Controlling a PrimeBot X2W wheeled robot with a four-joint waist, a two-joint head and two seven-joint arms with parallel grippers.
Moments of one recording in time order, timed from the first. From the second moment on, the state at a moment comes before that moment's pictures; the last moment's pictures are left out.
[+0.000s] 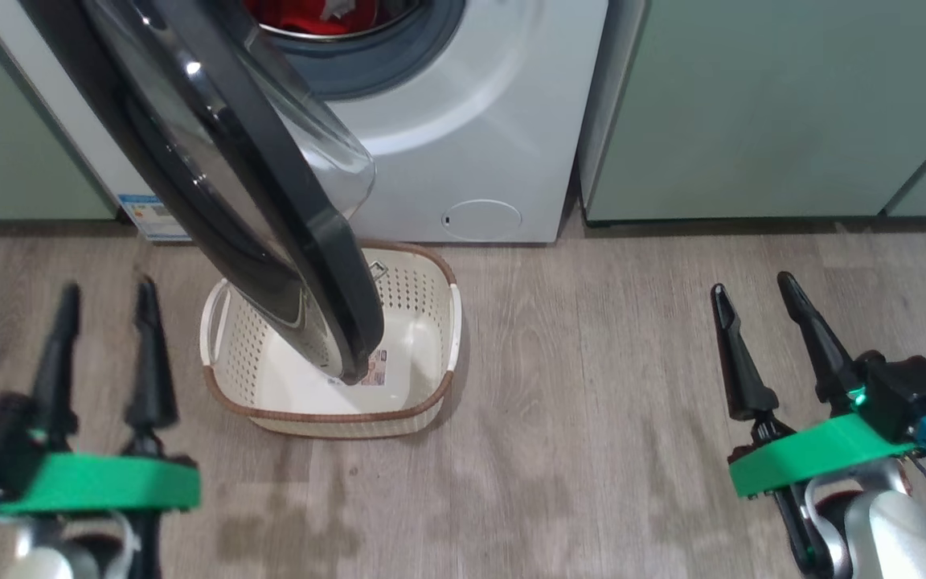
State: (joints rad) left arm 0.02 0.14 0.05 -0.24 -0.38 0.02 -0.16; right arm -0.02 -0.04 0.00 -0.04 0.20 0.13 -0.12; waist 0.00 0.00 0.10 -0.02
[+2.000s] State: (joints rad) left arm 0.10 0.15 -0.11 -0.10 -0.21 0.10 -0.22; right arm -0.12 -0.05 0.43 -0.08 0.24 0.13 -0.02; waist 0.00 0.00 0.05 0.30
